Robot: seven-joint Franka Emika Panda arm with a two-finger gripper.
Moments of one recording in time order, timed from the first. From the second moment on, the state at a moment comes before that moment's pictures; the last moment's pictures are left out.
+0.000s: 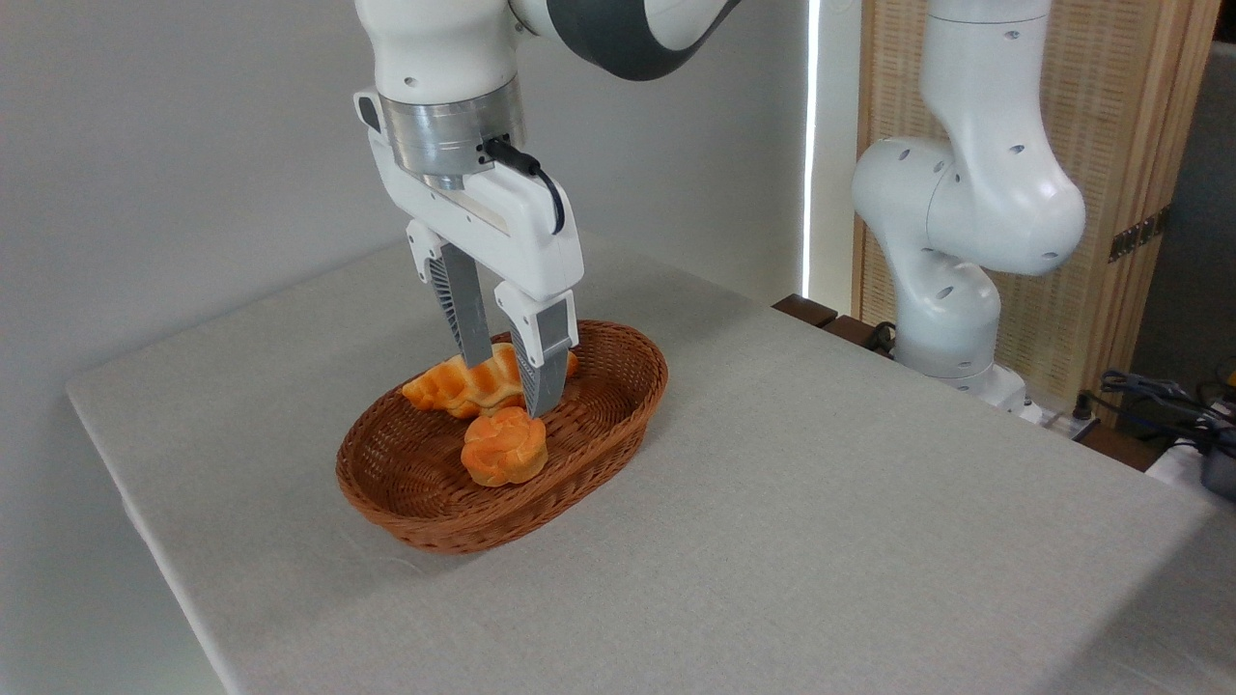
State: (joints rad) arm -0.03 -0.05 -0.01 -1.80 -0.12 1.73 0.74
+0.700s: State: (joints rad) arm -0.10 -0.04 -0.03 -1.89 -0.22 1.75 0.81
